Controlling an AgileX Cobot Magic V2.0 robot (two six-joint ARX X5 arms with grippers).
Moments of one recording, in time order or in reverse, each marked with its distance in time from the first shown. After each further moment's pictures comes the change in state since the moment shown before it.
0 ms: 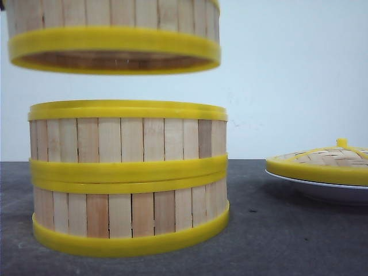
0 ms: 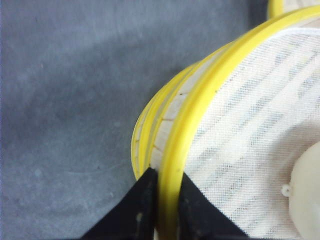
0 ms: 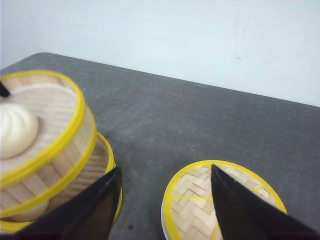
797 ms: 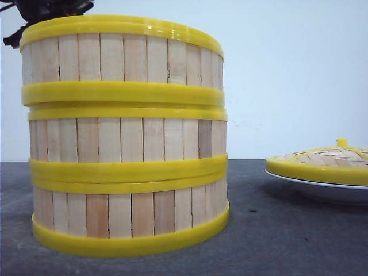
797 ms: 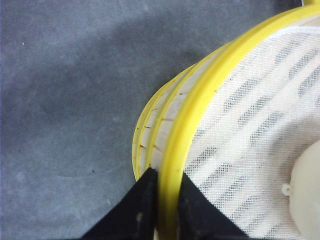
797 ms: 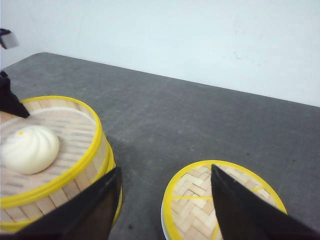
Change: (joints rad) left arm -0.005 0.090 -0.063 0.072 -0.002 -0.014; right arm 0.000 0.000 0.000 0.000 0.000 0.000
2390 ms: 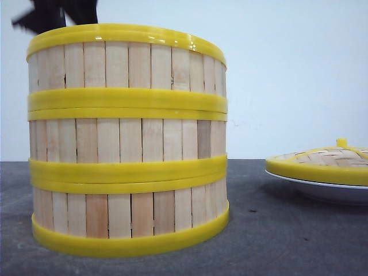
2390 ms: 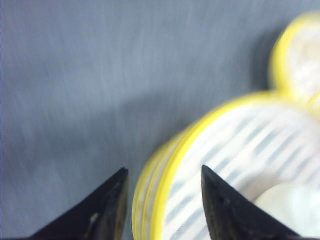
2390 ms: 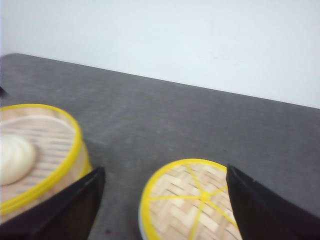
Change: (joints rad) left arm 0.011 -0.154 -0.001 0.233 0.010 -0.060; right arm 0.000 0.033 0.000 0.003 0.110 0.001
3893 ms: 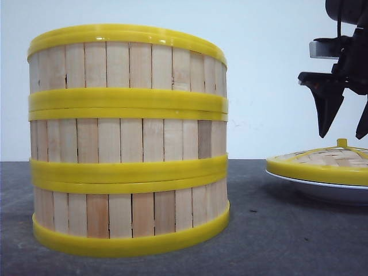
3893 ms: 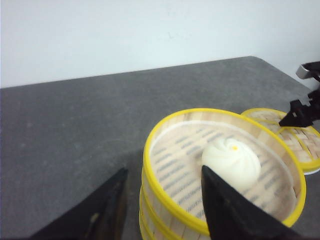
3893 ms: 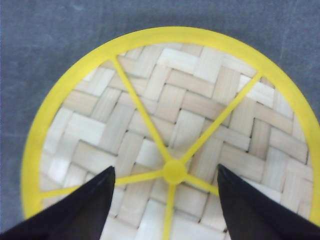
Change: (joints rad) left arm -0.019 -0.896 -0.513 0.070 -0.104 -0.066; right arm -0.494 0.910 0.000 0.222 -0.323 0.063
